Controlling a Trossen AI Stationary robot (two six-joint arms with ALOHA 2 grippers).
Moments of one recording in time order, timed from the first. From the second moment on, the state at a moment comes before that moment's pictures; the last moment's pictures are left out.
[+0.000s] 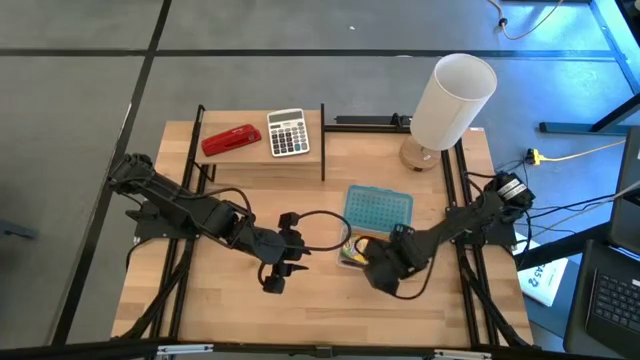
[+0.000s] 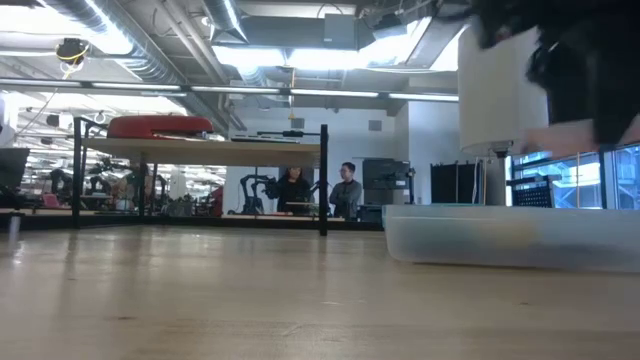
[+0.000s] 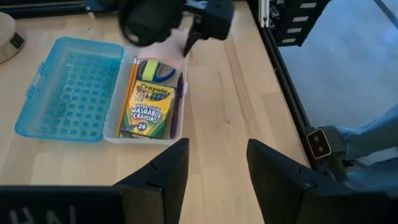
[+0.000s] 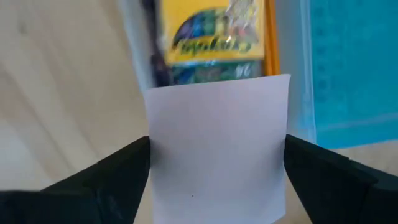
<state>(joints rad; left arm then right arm) -0.44 1.51 1.41 -0.61 -0.22 -0.24 0.54 1.74 1.33 -1.18 0.14 0.92</state>
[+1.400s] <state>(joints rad) -0.39 1.51 1.41 -0.62 -0.39 -0.26 0.47 1.74 1.12 -0.95 0.05 0.83</state>
